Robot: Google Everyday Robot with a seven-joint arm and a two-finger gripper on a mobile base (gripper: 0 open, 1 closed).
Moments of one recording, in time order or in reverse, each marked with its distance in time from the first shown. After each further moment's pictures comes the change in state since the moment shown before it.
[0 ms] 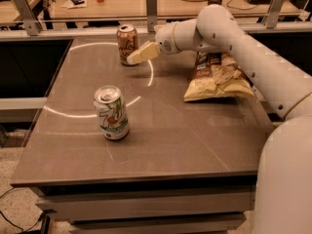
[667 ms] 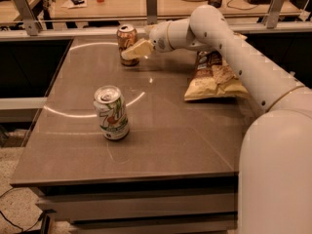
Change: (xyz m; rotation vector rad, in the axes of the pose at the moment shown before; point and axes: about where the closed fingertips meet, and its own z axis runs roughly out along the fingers) arm -0.007 -0.007 0.029 -0.037 -0.037 -0.005
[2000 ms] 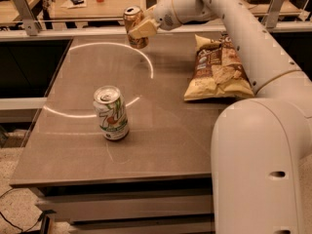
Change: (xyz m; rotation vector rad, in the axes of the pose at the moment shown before) arm -0.047 -0.006 -0.035 -0.101 0.100 -0.138
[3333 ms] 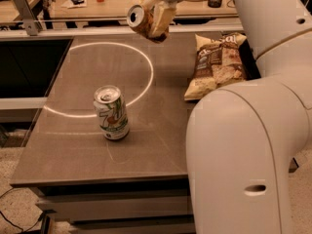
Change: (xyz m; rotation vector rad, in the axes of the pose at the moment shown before) arm -0.033 0.071 -0.085 -0.292 0.456 -0.724
